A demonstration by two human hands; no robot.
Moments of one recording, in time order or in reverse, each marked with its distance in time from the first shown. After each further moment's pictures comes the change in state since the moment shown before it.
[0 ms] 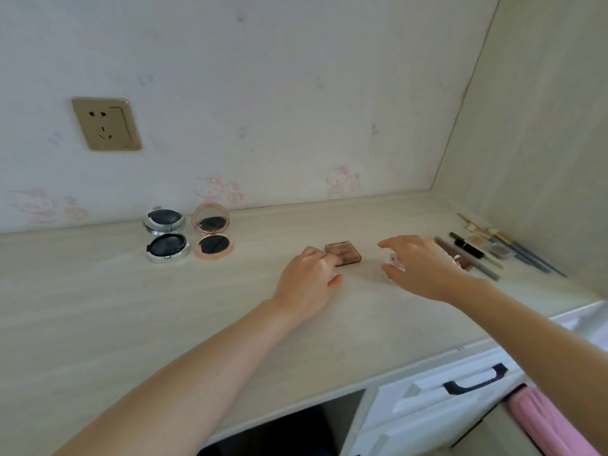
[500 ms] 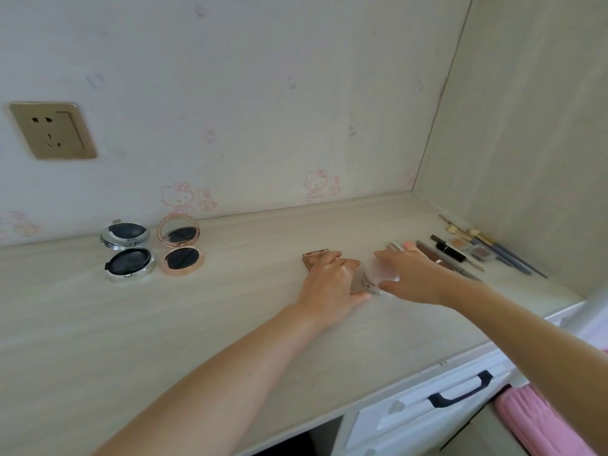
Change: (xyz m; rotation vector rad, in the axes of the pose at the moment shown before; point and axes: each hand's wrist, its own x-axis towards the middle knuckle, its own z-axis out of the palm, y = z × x) left_hand 0.046 0.035 0.055 -0.061 -0.155 0.012; right_hand 0.011 0.038 0.008 -0.020 -0.171 0.038
